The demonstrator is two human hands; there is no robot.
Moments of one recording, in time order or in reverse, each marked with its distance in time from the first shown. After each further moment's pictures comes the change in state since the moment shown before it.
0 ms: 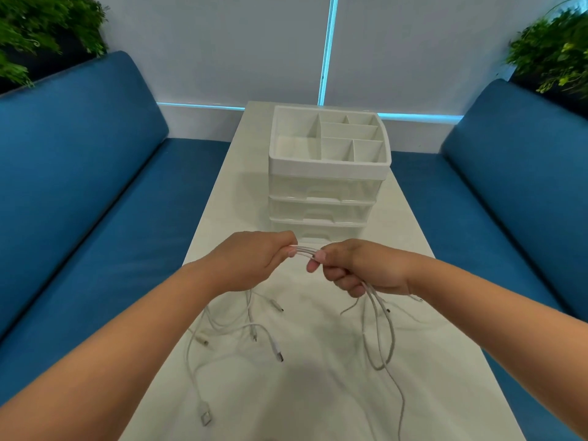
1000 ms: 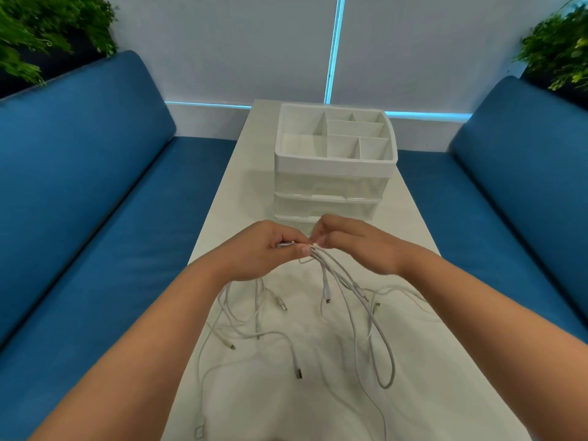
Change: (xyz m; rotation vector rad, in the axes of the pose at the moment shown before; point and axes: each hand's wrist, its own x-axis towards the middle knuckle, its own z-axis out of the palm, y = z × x) left_hand -0.006 0.009 -0.008 -0.728 -0.017 -0.074; right_hand 0.010 -0.011 -0.006 -0.446 0.198 -0.271
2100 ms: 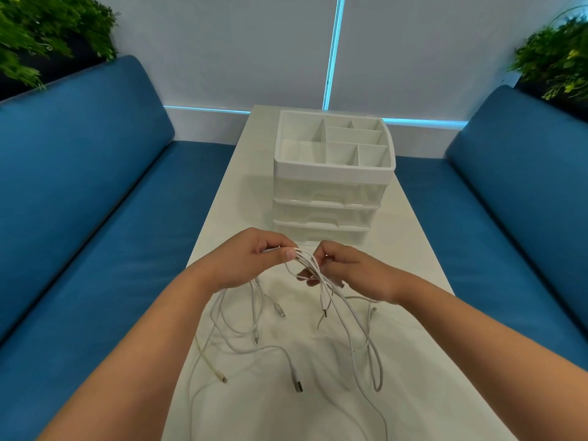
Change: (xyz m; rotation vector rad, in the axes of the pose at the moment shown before) left_hand -0.007 -0.014 -0.005 -0.109 0.047 -0.032; right_hand -0.006 0.023 0.026 0.265 -0.049 0.050
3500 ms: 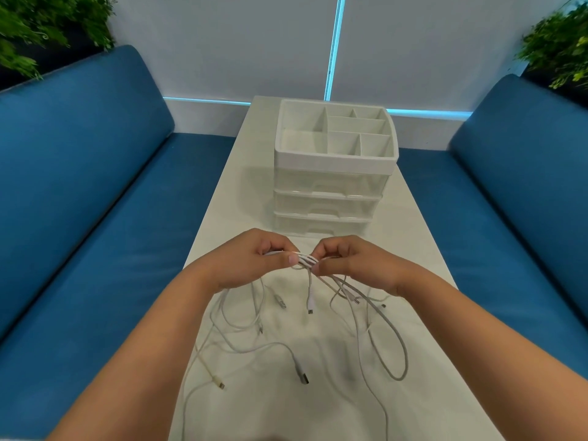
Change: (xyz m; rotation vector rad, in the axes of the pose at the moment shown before) left_hand -0.007 -0.001 0.007 0.002 -0.061 -0.052; right_hand -0.001 -0.006 -0.001 0.019 0.004 0.036
